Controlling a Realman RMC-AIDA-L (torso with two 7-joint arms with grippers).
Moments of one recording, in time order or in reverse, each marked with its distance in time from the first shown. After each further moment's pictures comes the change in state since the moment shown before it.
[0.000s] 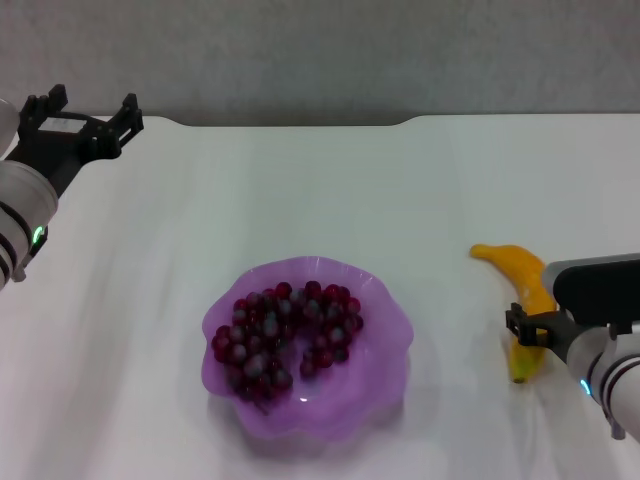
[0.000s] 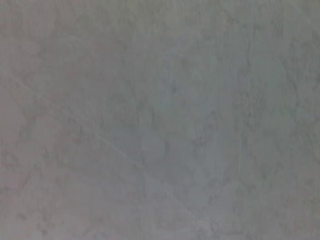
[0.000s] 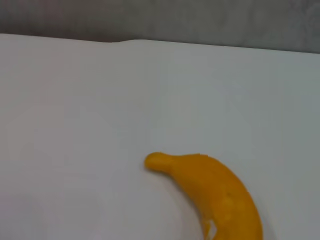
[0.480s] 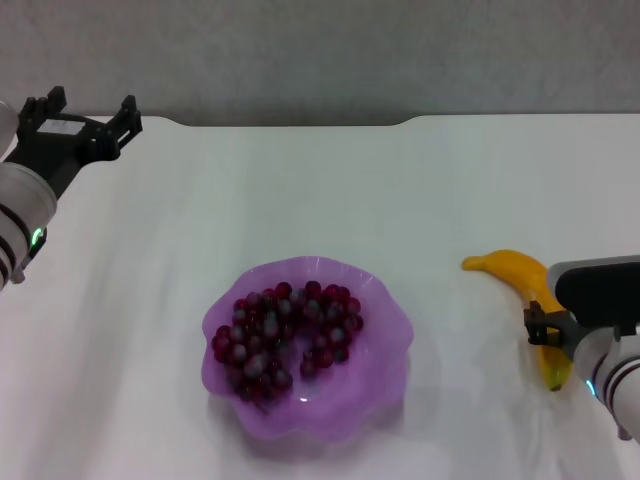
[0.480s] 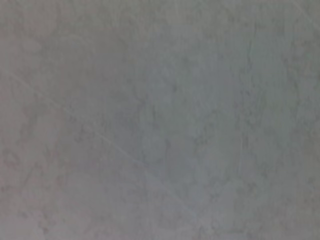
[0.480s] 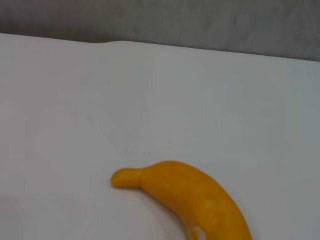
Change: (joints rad) left arm 0.003 0.000 0.000 -0.001 0.000 0.000 0.000; right arm 0.000 0.001 -0.026 -0.014 0.005 -0.081 0.001
